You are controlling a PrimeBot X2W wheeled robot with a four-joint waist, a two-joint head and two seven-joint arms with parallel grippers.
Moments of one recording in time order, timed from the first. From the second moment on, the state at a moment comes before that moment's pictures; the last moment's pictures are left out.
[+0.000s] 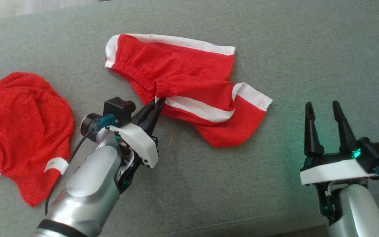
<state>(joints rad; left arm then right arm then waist) -0.58 0.14 -0.68 0.67 -0.47 -0.13 -0.24 -0.14 -0.04 0.01 0.22 0.18 0.13 -0.25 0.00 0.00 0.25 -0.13</state>
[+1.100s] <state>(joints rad) -0.58 0.14 -0.68 0.56 -0.47 -0.11 -0.25 -0.53 -0.05 0.08 0.92 0.05 0.13 -0.22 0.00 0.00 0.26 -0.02</state>
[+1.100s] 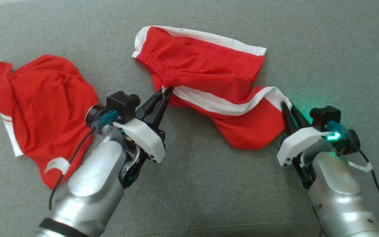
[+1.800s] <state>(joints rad) -0.71 0.24 -0.61 0.43 -0.51 -0.11 -0.18 -0.57 -0.16 0.08 0.36 -0.08 0.13 -0.25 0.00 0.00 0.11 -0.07</state>
